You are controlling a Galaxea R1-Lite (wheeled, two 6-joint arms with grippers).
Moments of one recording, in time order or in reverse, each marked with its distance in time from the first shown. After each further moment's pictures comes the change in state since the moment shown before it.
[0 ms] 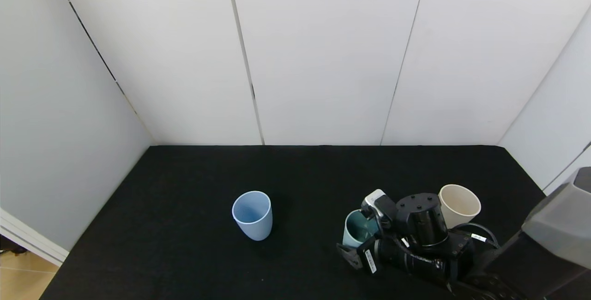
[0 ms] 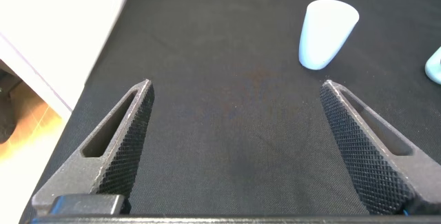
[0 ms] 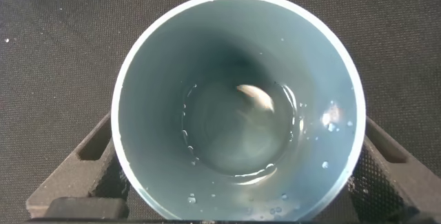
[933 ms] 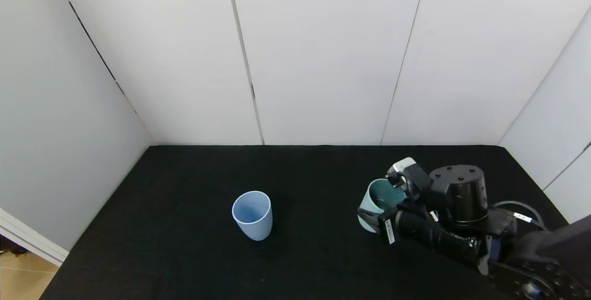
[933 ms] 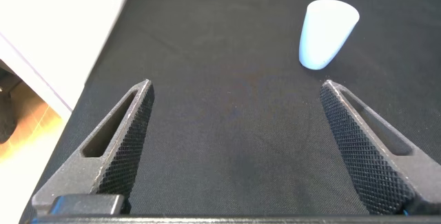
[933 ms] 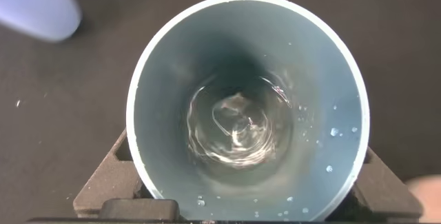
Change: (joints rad) left arm 0.000 0.000 0.000 0.000 0.000 0.000; right arm -0.054 -0.195 -0.014 0.086 -0.069 0.023
